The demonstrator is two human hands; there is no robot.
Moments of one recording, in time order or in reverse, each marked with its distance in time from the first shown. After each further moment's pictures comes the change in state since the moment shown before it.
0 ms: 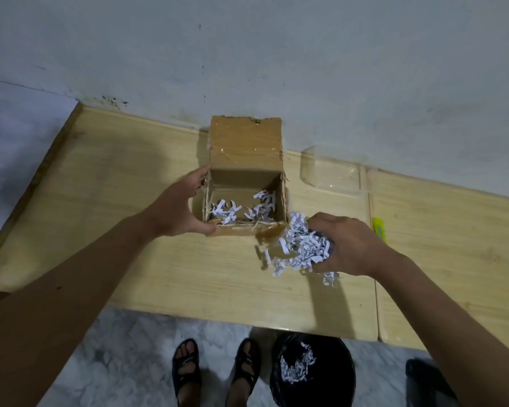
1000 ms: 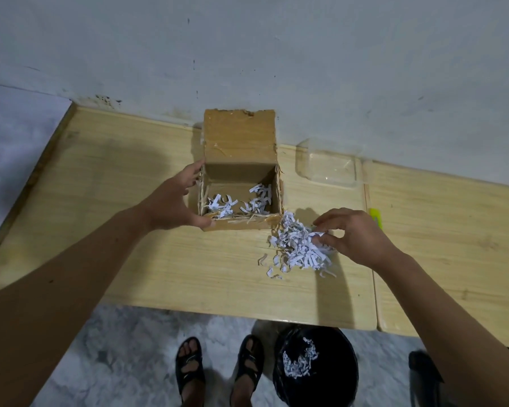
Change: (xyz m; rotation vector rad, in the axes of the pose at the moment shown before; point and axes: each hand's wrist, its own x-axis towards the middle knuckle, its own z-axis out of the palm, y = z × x) left_hand -0.002 0.013 -0.006 -0.042 -0.039 -0.118; right_hand -0.014 0.027 0.023 0.198 0.268 0.050
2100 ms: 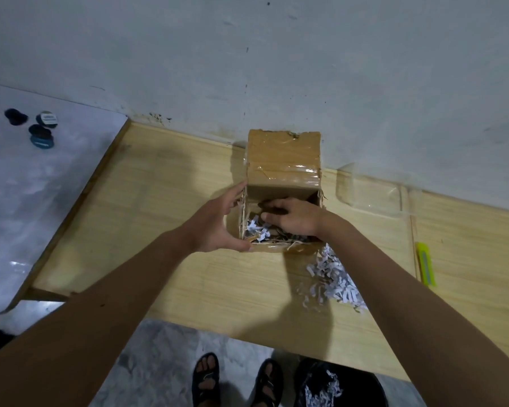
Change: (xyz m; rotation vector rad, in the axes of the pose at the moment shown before) left_hand -0.001 -0.012 0.000 -0.041 -0.021 0.053; right_hand 0.170 -0.115 0.045 0.200 -0.524 0.301
